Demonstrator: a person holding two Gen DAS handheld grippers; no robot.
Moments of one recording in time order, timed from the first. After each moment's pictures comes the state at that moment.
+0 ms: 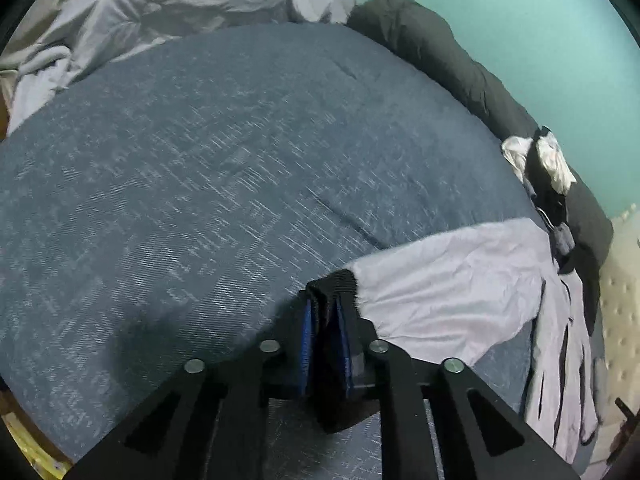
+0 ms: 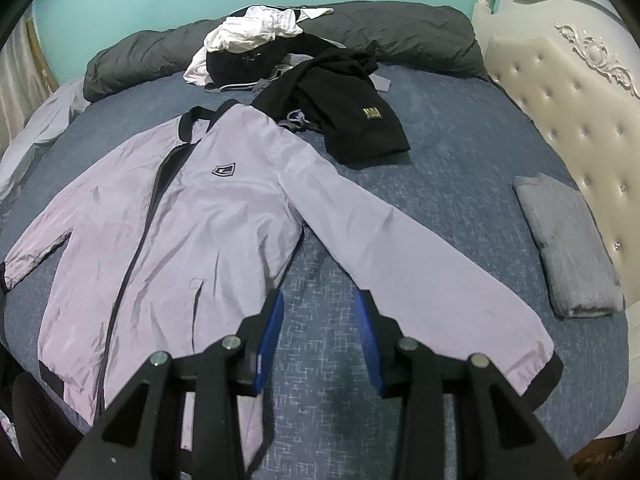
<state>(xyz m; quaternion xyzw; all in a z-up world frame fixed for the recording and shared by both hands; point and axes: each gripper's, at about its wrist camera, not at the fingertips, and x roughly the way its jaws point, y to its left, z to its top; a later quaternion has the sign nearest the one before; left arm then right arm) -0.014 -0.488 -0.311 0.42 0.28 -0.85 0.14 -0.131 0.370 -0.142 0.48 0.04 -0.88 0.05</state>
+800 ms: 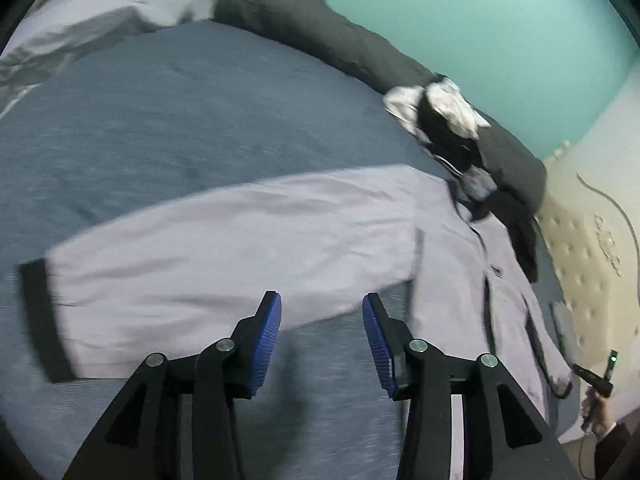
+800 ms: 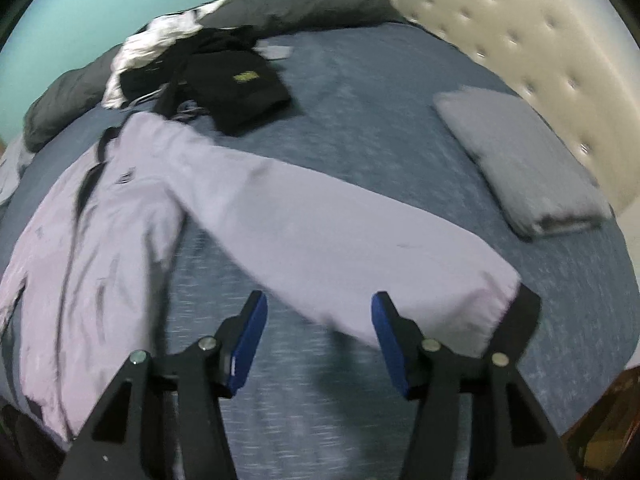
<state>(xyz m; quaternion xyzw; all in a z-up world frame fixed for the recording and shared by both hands) -0.098 -0.279 -0.270 0.42 0.24 -0.87 -0.04 -0.120 0.505 -0.191 0.50 -0.04 -0.86 -0.06</state>
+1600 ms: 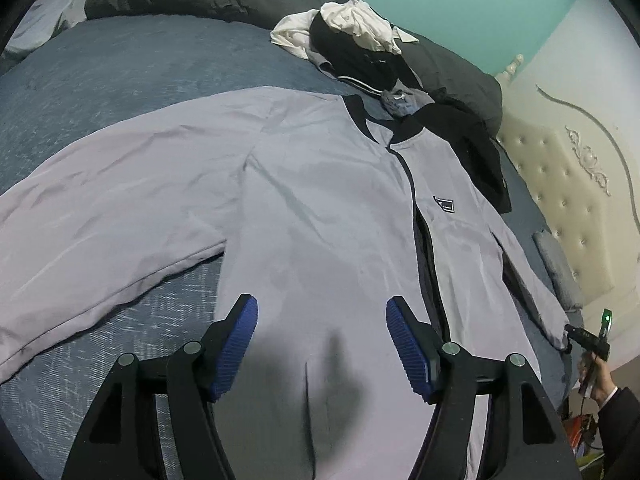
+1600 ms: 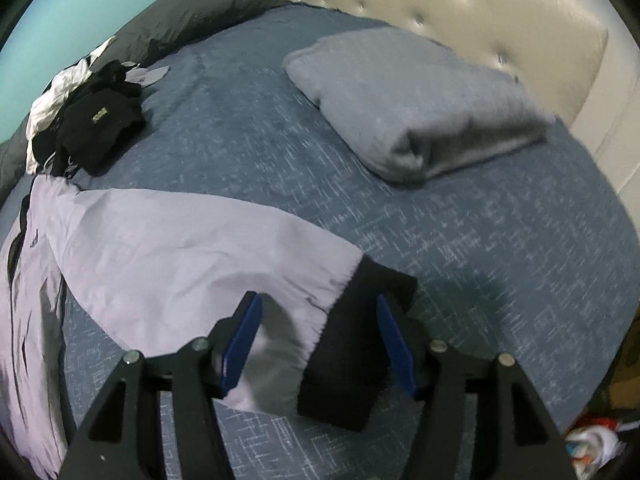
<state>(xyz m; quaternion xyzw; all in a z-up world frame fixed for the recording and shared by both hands) -0.182 -0.086 -0.299 0.46 0.17 -0.86 -0.13 -0.108 0.648 -0.250 0.49 -0.13 -0.85 -0.16</state>
